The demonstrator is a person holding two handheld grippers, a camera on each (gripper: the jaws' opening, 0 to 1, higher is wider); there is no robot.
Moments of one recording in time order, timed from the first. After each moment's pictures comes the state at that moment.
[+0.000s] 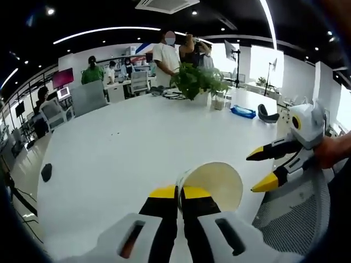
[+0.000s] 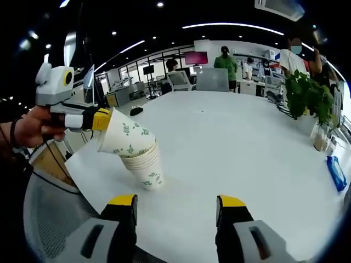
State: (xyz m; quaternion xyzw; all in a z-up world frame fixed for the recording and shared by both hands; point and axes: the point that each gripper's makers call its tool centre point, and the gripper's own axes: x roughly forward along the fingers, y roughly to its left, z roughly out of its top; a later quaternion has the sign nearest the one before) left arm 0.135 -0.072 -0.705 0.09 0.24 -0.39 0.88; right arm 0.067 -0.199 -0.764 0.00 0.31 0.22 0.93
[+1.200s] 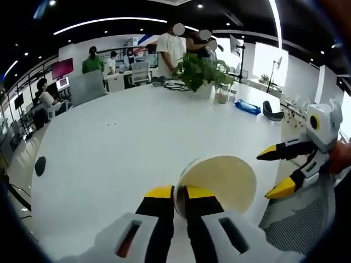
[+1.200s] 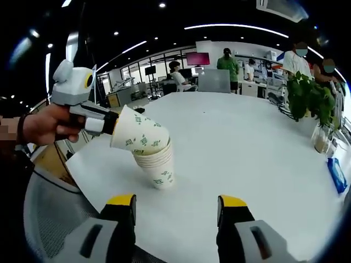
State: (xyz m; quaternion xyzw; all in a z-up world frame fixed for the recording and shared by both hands) left arm 0.155 -0.083 -0.728 0.09 0.28 -0.38 0.88; right arm 0.067 -0.198 -0.764 0.00 0.31 0.22 0.93
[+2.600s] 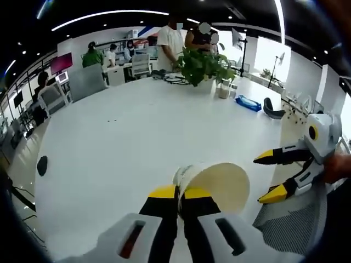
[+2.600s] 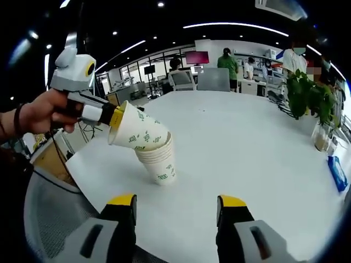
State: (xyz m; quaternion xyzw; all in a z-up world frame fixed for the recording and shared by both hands) left arm 0.156 -0.088 -0.719 0.10 0.32 -0.38 0.86; right arm 0.067 -0.198 -0.766 0.00 0.31 0.22 0.92
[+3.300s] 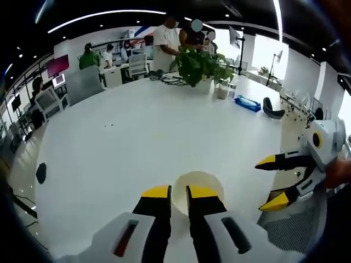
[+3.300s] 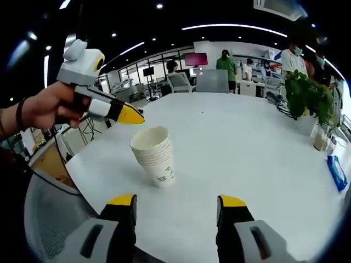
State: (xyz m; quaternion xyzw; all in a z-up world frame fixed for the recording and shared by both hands) left arm 0.169 -0.101 -0.708 0.11 0.31 -0.39 0.86; right arm 0.069 -0.200 -0.763 0.01 0.30 0.21 0.93
